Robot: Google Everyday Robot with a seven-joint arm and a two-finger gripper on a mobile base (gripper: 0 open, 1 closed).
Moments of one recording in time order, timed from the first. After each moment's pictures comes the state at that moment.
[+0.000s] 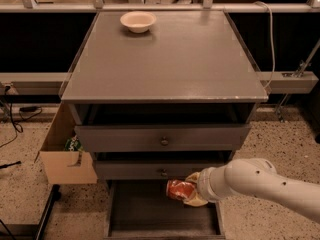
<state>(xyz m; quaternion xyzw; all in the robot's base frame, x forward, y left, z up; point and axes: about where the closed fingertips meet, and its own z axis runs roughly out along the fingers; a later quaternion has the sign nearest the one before) 0.457 -0.102 0.515 -0.64 0.72 0.10 0.26</state>
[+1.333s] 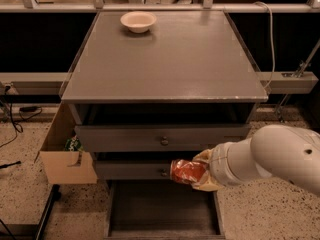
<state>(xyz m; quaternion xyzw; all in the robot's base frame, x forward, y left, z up) 0.429 -0.106 0.696 -0.67 0.69 0.06 0.28</state>
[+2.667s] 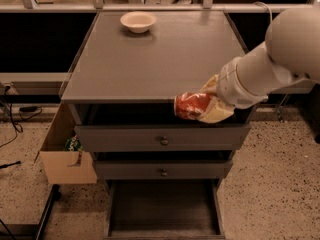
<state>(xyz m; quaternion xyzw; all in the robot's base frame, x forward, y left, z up) 0.518 -0.114 0.858 -0.67 0.68 0.00 0.29</state>
